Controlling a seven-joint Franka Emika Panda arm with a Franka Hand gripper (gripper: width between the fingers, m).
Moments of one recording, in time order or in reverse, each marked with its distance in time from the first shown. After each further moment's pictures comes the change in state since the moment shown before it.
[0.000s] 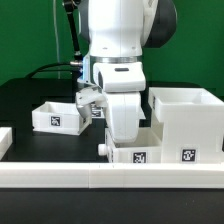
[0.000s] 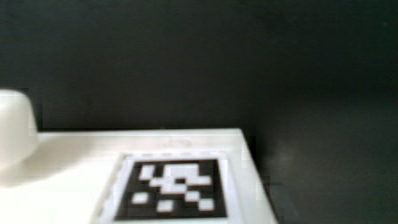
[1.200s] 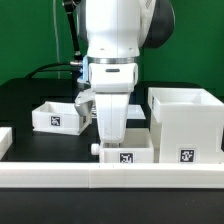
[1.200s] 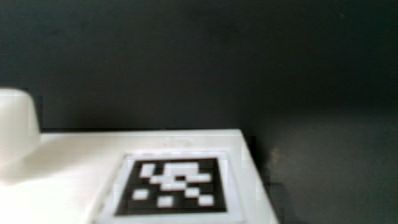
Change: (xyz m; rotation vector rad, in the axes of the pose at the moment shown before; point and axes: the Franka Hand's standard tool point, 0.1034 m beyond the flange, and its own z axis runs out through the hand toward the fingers) arm 0.000 -0.004 0.002 -0.002 0.003 0.172
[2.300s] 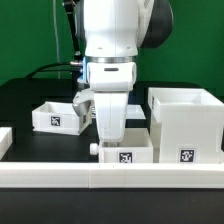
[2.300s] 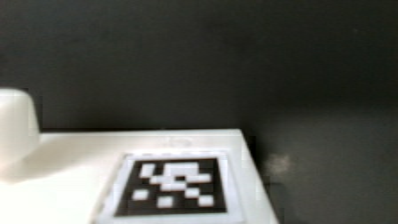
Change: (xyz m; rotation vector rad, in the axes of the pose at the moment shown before) arm -0.003 0.004 -0.002 -0.009 0.001 -0.021
